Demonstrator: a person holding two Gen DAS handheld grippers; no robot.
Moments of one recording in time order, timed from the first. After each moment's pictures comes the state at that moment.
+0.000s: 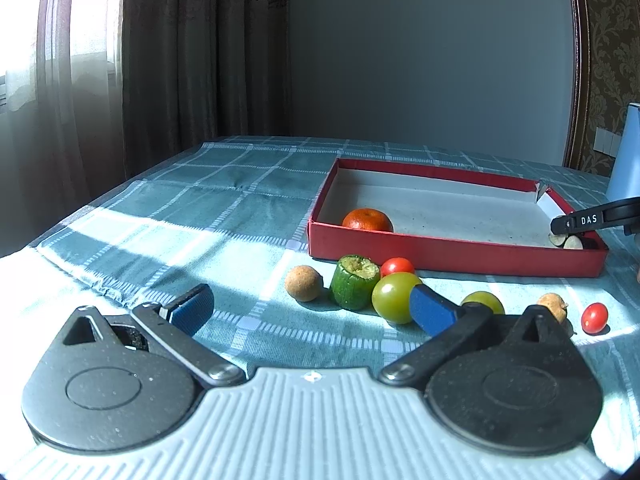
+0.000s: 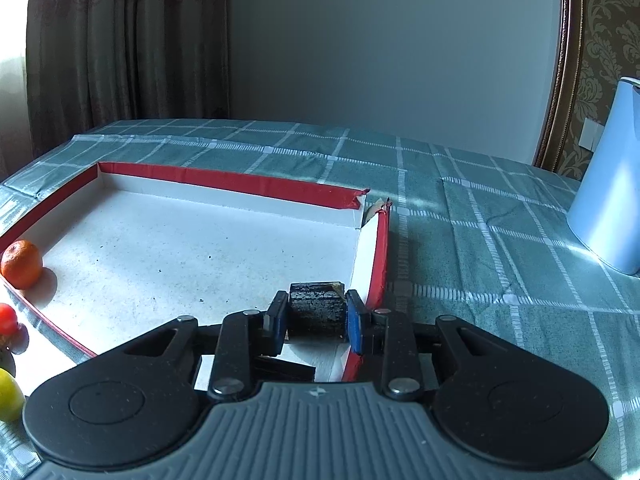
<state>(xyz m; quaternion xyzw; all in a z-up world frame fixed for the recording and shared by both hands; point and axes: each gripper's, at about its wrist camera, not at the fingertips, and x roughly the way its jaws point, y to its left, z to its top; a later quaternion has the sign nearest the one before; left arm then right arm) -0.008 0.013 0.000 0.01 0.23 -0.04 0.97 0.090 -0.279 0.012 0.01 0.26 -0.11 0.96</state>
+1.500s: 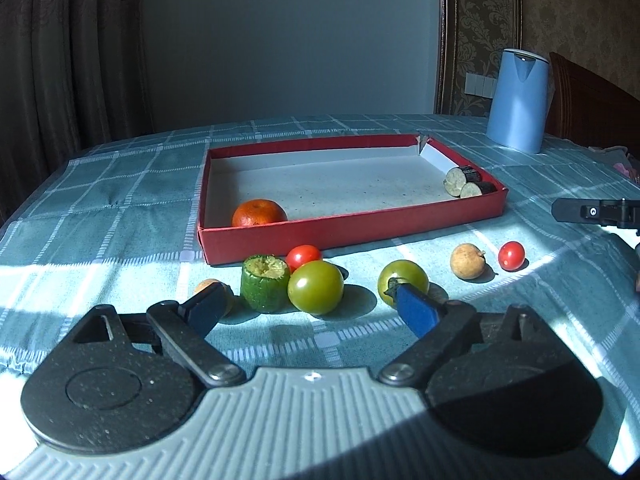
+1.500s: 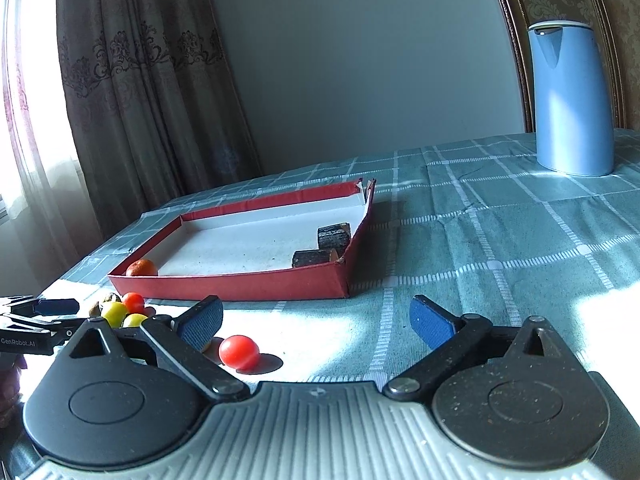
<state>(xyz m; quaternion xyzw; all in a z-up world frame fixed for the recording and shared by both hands) 0.014 0.014 0.003 0.08 0.25 -0.27 0.93 -0.067 -0.277 -0.003 0.15 0.16 -0.05 0.97</state>
